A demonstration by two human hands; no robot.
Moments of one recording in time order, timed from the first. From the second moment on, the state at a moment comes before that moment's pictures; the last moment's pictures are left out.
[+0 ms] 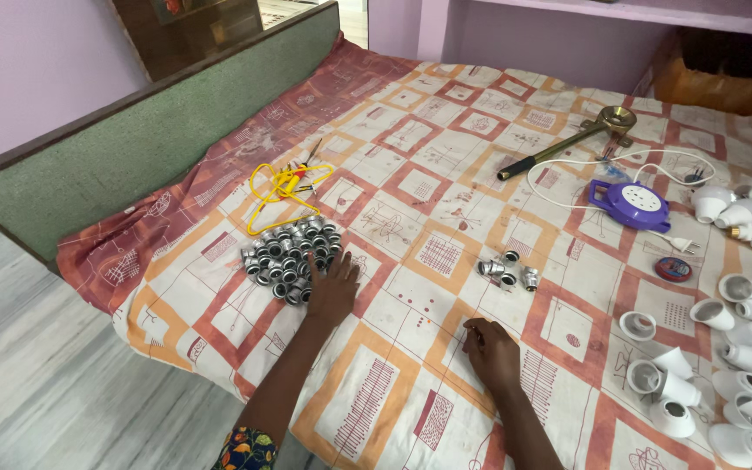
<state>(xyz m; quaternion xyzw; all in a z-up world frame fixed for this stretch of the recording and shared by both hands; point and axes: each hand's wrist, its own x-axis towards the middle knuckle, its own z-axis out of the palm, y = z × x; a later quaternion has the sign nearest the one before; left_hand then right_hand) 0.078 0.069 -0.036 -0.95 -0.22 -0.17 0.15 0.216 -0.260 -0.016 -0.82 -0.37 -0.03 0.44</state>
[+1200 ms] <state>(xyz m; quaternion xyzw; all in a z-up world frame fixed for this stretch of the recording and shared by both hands) 0.245 -0.090 -0.026 -0.94 -0.07 -0.26 -0.20 0.220 -0.259 -0.018 -0.79 -0.44 -0.13 0.40</state>
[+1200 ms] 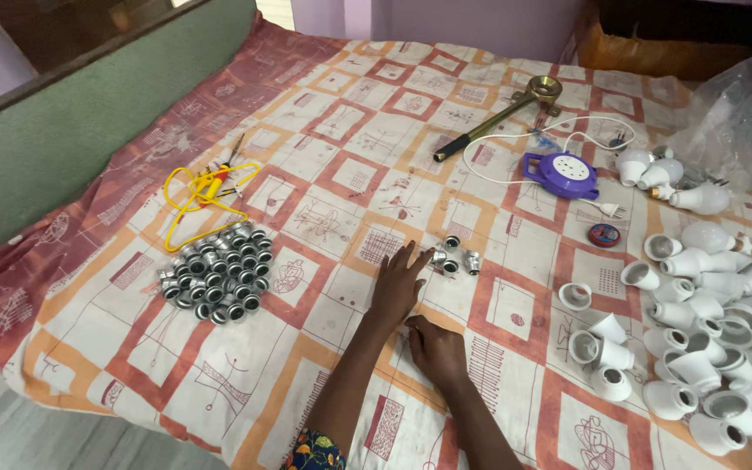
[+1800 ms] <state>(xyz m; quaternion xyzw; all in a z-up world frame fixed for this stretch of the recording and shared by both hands) 0.262 -0.099 -0.019 -0.93 -0.02 -0.26 -0.24 0.222 -0.263 -0.015 -0.80 -0.40 -0.12 0.42</state>
